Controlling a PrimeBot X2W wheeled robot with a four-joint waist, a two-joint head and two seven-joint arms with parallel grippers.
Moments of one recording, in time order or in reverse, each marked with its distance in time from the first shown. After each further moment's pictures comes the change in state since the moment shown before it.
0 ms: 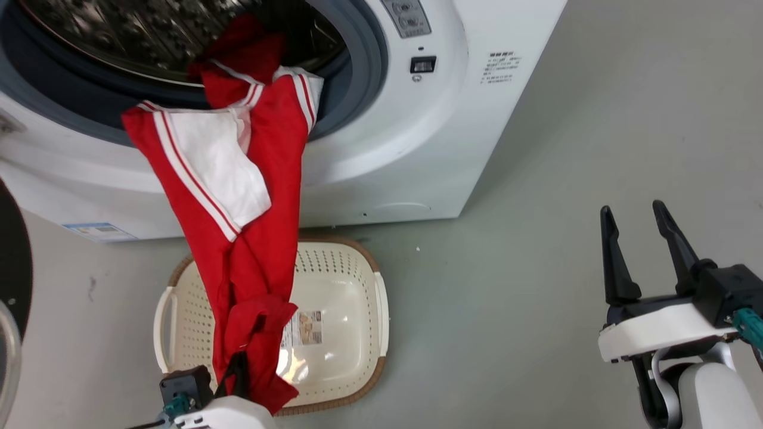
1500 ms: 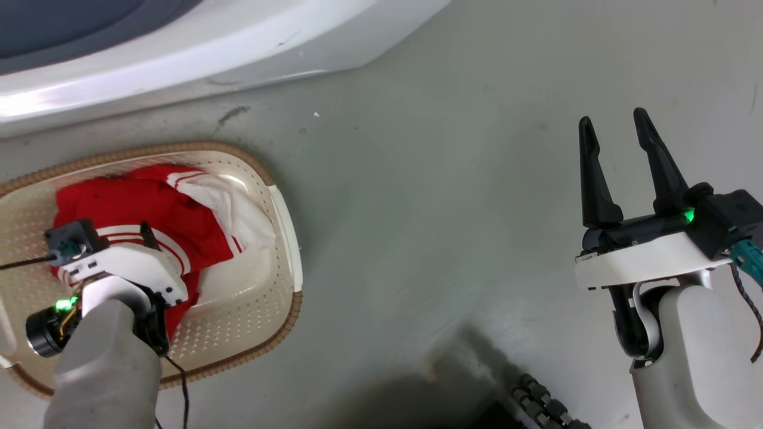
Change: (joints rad) left arm -0.735 0.156 0.123 0.842 -0.045 -0.047 -0.114; right arm -0.236 0.000 0.083 0.085 0.091 0.000 -0.085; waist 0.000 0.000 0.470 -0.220
